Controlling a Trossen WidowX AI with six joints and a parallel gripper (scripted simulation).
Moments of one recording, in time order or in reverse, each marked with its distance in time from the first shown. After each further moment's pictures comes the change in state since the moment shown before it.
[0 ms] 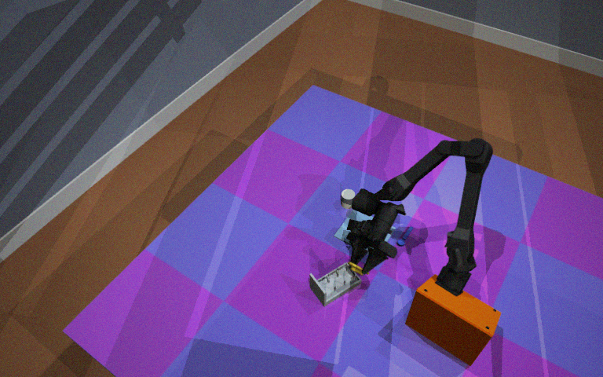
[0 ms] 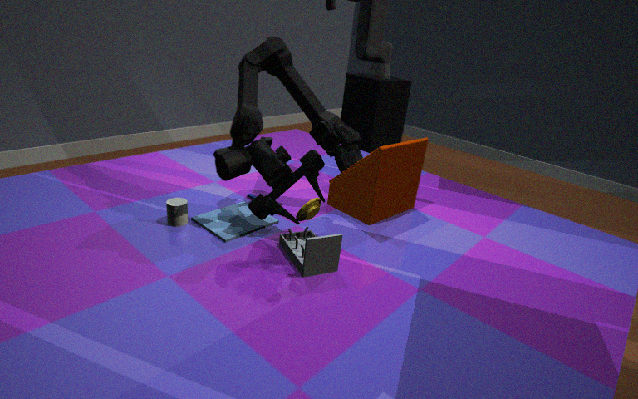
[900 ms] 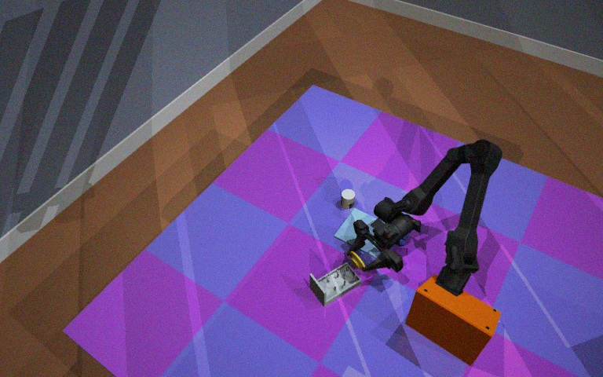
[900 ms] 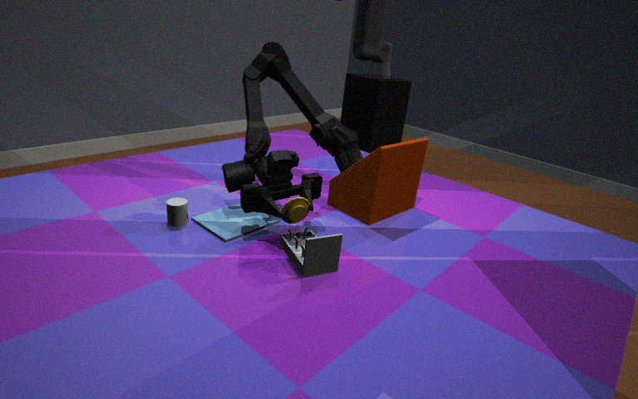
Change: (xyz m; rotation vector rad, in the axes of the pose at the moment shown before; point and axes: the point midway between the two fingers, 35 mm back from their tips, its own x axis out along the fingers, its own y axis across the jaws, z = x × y) arm -0.015 -0.020 -0.012 -0.595 -0.403 -0.192
